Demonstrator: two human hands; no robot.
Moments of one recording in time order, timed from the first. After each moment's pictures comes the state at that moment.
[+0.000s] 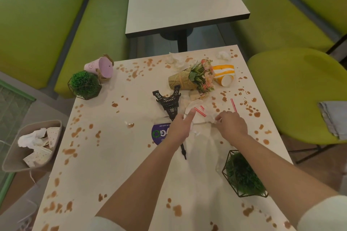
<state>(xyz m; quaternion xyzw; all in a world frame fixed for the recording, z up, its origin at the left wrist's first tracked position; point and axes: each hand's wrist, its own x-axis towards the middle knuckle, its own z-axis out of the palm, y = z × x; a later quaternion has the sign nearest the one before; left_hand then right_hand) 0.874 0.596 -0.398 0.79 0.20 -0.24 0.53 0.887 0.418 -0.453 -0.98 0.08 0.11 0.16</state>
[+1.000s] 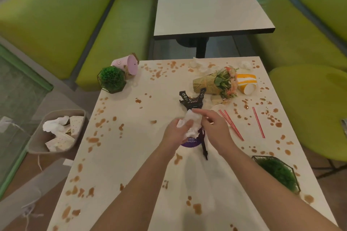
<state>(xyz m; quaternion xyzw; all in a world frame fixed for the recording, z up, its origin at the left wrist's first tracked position) 0.843 0.683 -0.390 0.70 0.22 -0.18 0.66 0.850 0.547 -0.386 -0.78 0.04 0.04 0.62</state>
